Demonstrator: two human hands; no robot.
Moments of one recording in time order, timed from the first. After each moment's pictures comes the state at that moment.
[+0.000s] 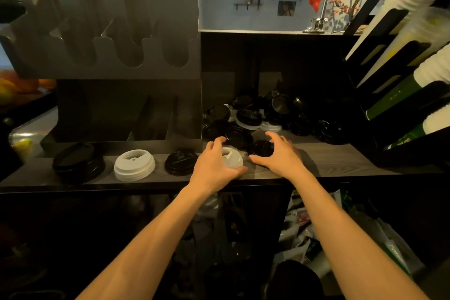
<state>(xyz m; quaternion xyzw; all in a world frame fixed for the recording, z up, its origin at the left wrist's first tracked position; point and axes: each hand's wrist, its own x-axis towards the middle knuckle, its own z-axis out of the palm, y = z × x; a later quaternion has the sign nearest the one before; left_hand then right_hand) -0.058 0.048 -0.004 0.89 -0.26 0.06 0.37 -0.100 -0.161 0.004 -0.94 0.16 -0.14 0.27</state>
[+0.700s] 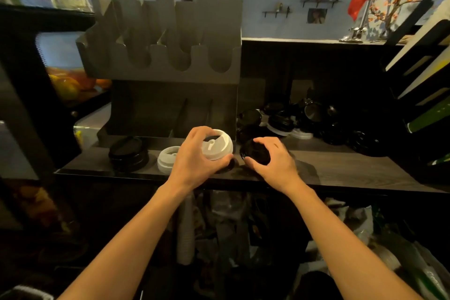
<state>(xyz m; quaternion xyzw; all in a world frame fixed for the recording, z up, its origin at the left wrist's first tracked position) -0.059 0.166 0.022 0.82 -0.29 0.26 0.43 -0.095 -0.069 0.001 -0.92 -0.02 -0.26 0.30</state>
